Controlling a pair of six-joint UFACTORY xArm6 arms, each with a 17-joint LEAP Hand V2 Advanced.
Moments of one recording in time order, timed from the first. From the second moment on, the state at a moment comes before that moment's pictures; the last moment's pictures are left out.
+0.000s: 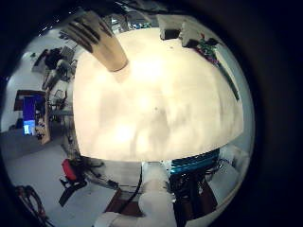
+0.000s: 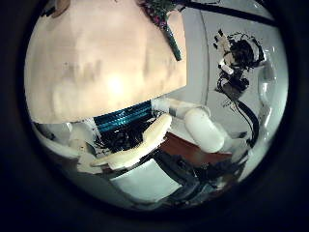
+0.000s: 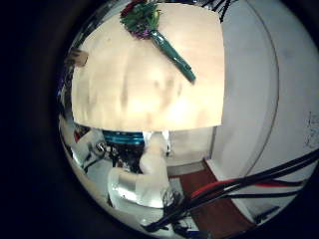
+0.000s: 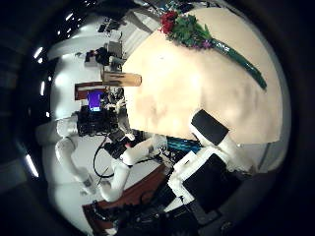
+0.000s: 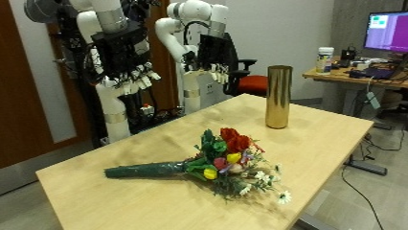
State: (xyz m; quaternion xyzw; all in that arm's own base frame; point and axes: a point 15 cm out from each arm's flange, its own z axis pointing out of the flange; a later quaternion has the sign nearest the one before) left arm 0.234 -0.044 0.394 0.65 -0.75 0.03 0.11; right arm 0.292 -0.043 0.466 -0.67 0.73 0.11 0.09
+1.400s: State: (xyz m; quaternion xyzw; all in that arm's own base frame) left arm 0.236 -0.054 0.386 0.63 -0.77 0.00 0.12; right arm 0.400 -0.103 0.264 -0.62 0.76 0.17 0.01
